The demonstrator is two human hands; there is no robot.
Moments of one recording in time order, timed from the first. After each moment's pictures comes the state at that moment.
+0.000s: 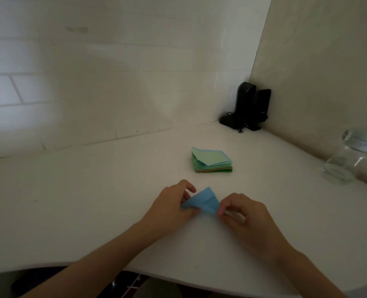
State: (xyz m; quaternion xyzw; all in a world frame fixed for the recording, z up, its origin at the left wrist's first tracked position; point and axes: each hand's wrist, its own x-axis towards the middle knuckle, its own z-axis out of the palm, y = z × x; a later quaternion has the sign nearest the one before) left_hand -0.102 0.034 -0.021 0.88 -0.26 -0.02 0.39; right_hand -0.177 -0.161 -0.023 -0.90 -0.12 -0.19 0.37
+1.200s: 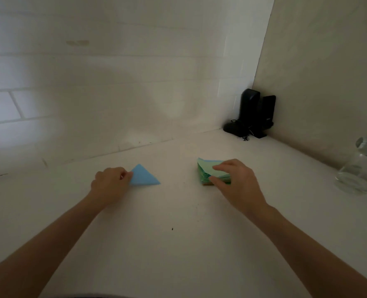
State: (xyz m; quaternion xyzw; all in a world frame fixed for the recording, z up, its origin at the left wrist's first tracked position) left_hand 0.020 0.147 -0.013 0.97 0.00 0.03 0.22; right_hand -0.068 -0.154 -0.005 -0.92 -0.02 -0.28 0.25
